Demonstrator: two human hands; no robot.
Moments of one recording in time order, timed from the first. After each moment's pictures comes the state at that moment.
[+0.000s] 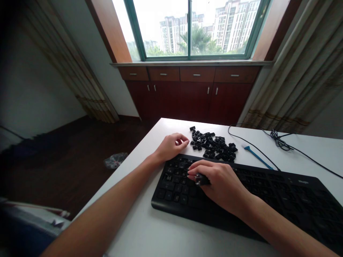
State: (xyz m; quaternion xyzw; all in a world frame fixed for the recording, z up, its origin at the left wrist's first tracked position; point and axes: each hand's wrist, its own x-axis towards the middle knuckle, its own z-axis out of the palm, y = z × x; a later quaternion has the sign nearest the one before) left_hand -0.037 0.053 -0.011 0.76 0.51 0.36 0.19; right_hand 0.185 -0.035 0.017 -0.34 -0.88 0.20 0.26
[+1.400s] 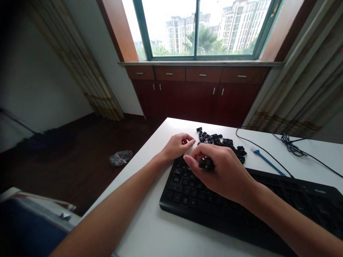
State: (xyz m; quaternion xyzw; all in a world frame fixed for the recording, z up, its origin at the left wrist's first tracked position) left_hand -0.042 0.057 -0.014 0.75 0.51 0.37 0.21; right_hand 0.156 -0.026 0.066 -0.33 -0.85 0.22 0.34
